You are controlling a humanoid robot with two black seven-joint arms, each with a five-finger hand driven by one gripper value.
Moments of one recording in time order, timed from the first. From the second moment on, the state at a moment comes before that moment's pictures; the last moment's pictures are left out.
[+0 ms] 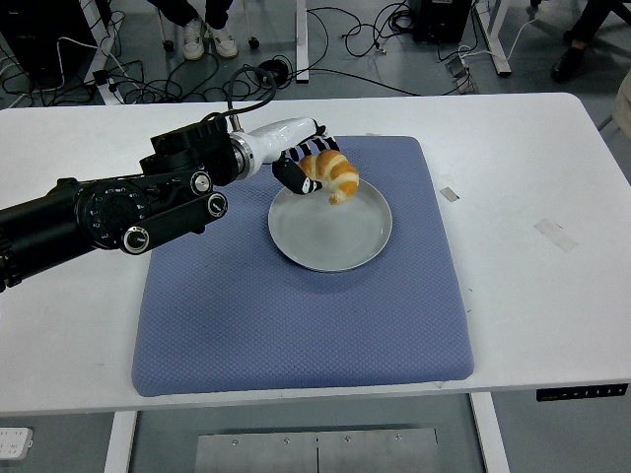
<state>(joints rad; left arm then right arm) -1.23 0.15 -0.09 -0.92 1.11 0.06 0.17 -0.08 0.00 0.04 0.16 -0.11 -0.10 0.23</state>
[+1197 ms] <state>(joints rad) -1.21 0.17 -0.06 -1.03 1.21 0.07 0.19 -0.08 0.00 0.04 0.16 -0.11 -0.10 0.23</state>
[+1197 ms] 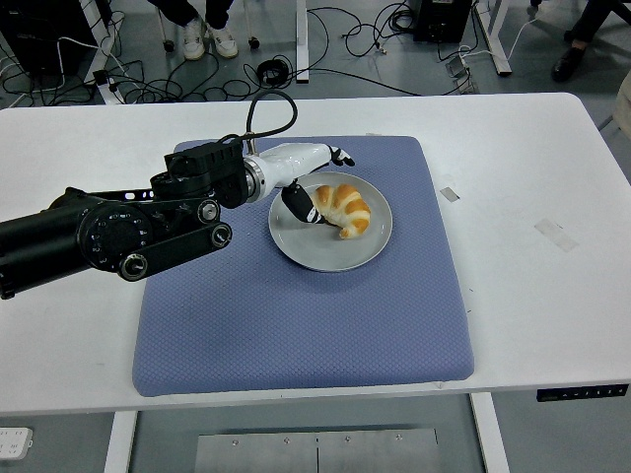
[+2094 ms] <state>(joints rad) -1.23 0.44 -0.31 -1.01 0.71 0.15 0.07 -0.08 0.00 0.04 0.16 -0.11 -0.10 0.23</state>
